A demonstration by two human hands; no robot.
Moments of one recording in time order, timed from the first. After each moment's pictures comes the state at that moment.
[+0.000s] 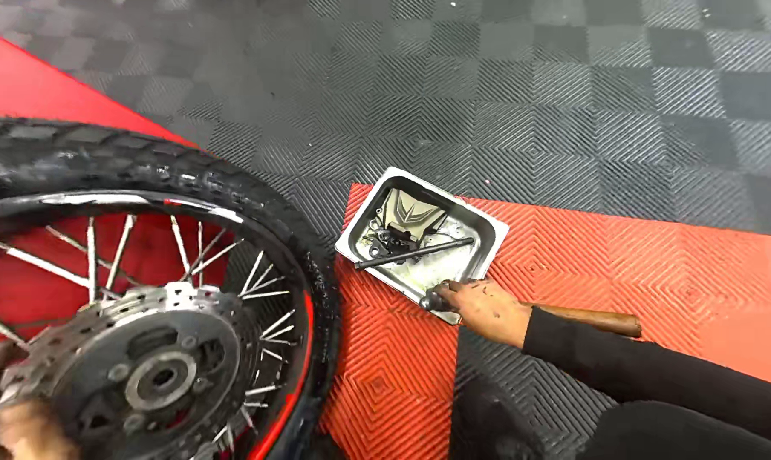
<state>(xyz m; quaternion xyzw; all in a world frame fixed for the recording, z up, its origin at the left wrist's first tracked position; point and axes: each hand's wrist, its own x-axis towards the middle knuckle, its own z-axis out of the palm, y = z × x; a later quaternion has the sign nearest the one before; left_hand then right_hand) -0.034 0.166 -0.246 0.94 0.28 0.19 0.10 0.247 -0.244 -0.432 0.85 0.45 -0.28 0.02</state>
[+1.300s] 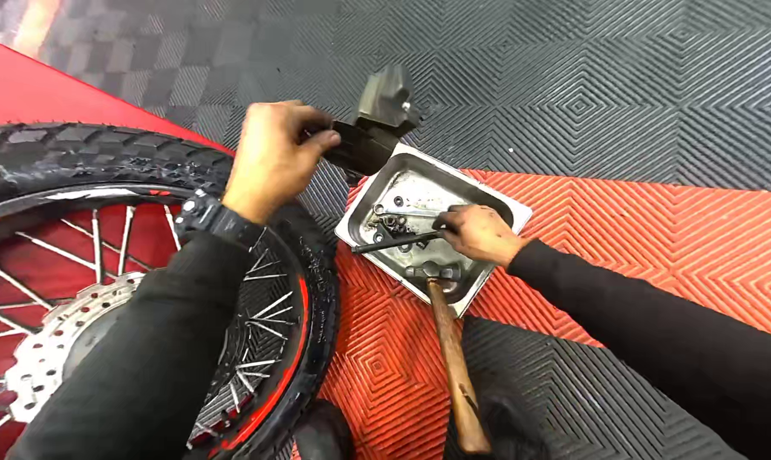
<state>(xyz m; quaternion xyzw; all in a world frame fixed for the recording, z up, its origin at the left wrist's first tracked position) 0.301 0.075 -0.276 0.98 -0.03 0.06 0.18 0.358 -0.236 -0.493 0.86 0.43 -0.16 -0.24</state>
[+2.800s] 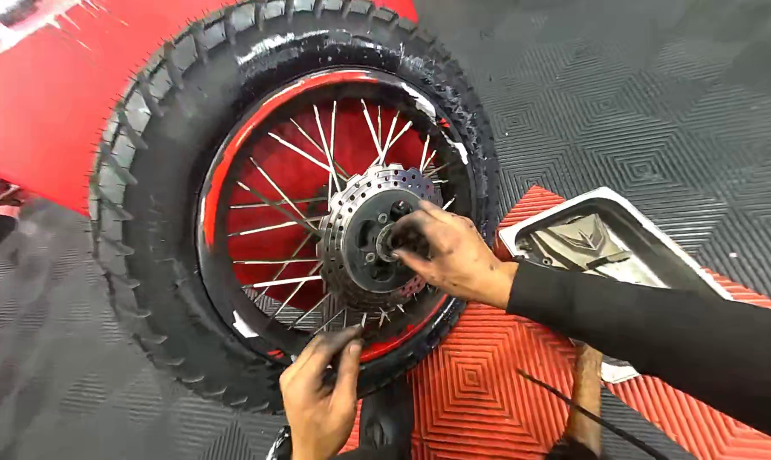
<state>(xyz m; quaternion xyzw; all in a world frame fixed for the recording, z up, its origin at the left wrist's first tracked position) -0.149 0.054 -0.322 0.81 0.33 0.38 0.29 0.133 0.051 -0.324 0.61 0.68 -0.05 -0.40</state>
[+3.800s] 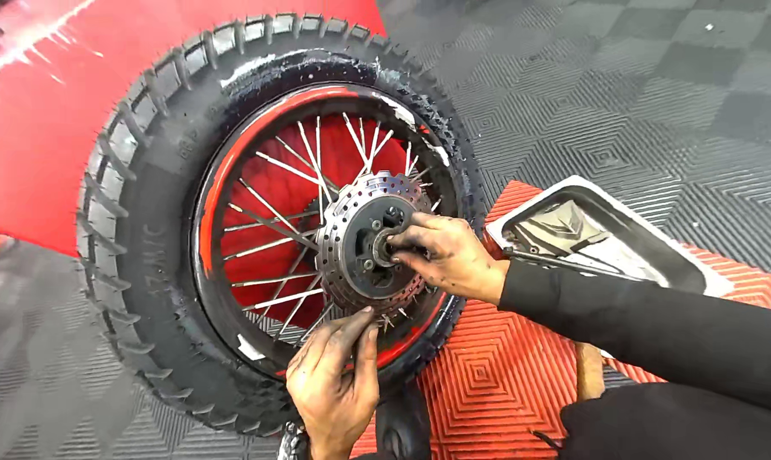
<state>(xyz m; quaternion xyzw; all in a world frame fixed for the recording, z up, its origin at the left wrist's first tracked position) -0.123 0.078 -0.298 0.85 0.24 0.44 0.18 0.128 0.050 -0.332 0.60 0.67 -0.01 -0.45</state>
